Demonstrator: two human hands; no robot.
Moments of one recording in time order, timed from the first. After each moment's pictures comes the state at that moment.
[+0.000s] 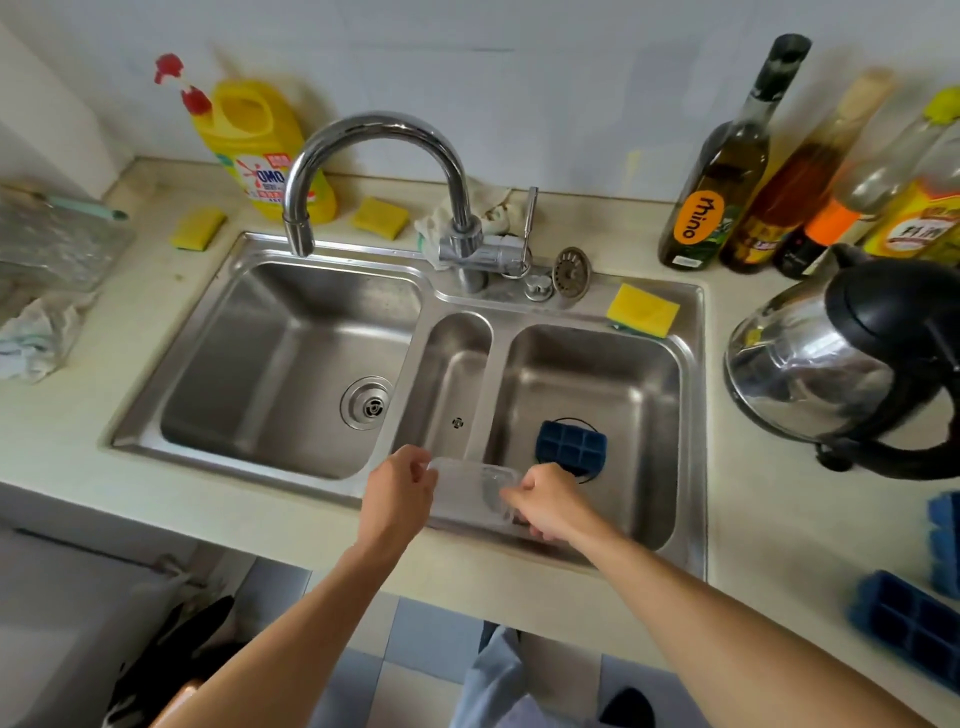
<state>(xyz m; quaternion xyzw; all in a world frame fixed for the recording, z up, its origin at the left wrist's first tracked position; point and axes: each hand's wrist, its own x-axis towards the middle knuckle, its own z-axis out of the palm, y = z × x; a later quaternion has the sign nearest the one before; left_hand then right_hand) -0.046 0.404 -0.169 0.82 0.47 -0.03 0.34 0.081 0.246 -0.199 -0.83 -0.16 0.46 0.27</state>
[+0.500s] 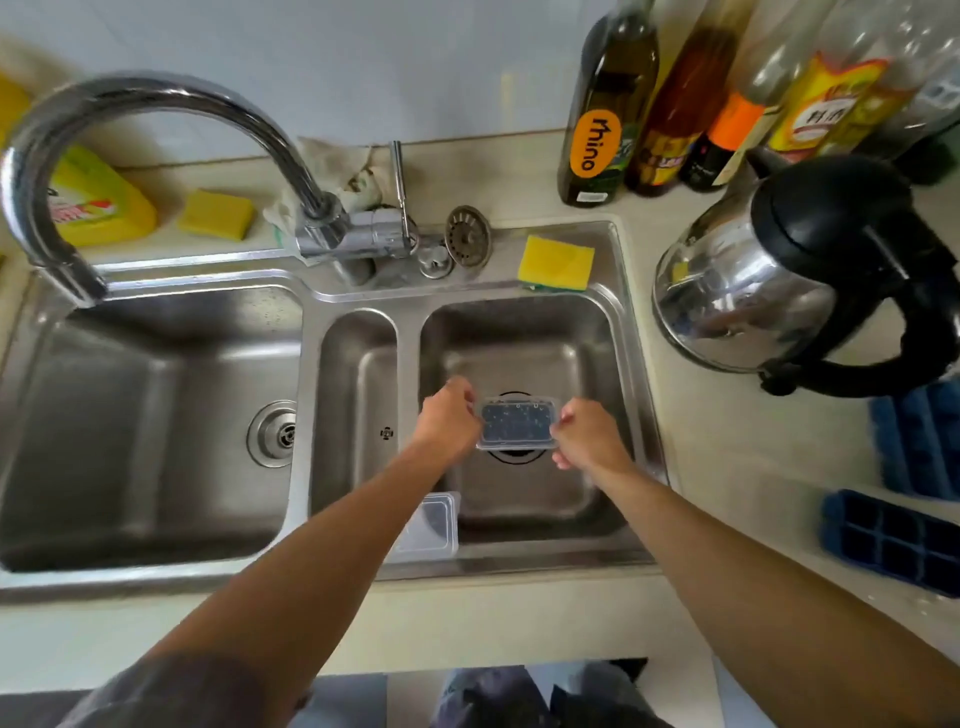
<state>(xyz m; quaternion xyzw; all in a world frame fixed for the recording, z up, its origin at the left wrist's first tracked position) 0.123 0.380 -0.224 0.85 0.29 -0.20 0.38 0.174 0.198 -0.246 -0.87 0.07 0.35 0.33</state>
